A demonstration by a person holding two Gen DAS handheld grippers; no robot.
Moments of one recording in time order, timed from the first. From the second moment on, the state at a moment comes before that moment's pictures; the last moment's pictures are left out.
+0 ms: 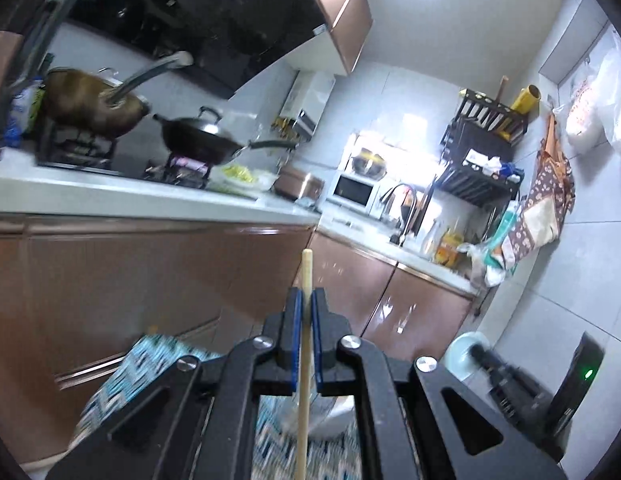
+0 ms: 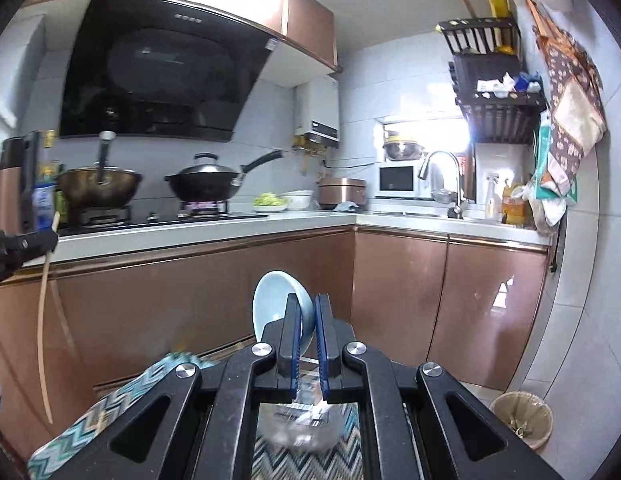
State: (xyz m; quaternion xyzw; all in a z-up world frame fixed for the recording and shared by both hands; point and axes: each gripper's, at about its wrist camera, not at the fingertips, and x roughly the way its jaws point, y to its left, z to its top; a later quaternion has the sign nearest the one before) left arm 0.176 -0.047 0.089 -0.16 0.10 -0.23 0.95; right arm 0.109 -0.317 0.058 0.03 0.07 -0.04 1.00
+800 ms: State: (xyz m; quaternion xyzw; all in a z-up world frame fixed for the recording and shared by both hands) left arm 0.335 -0.233 -0.035 -0.13 0.02 -0.16 0.98; right arm 0.258 -0.362 -0.064 0.04 0.08 -0.11 0.99
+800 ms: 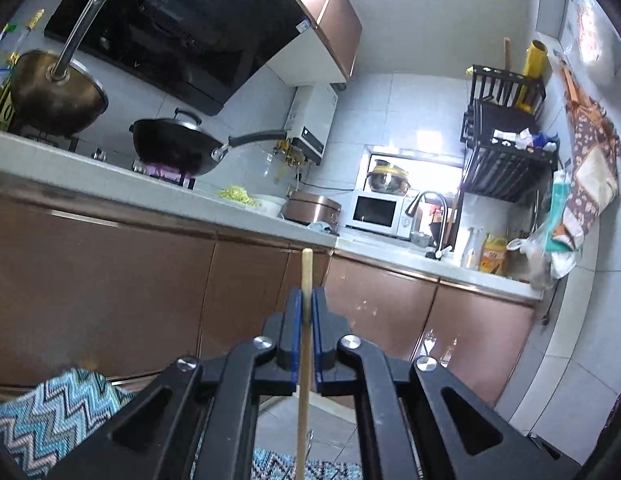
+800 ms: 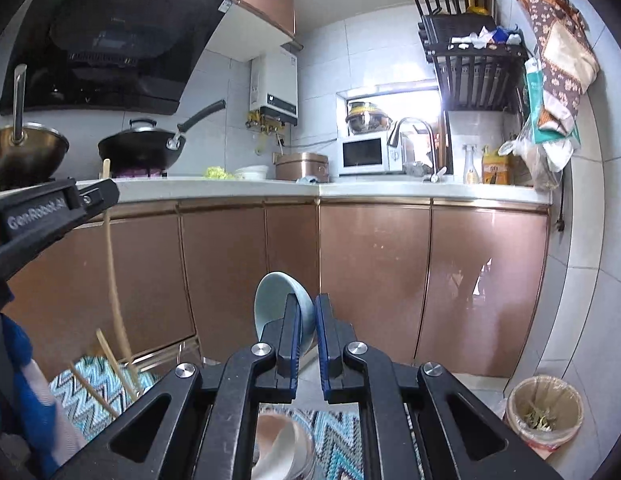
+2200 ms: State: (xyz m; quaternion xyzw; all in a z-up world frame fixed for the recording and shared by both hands) left arm 0.097 -0.040 0.036 -0.07 0.11 -0.08 0.99; right arm 0.018 -0.313 0.031 0.10 0.08 -0.10 0.99
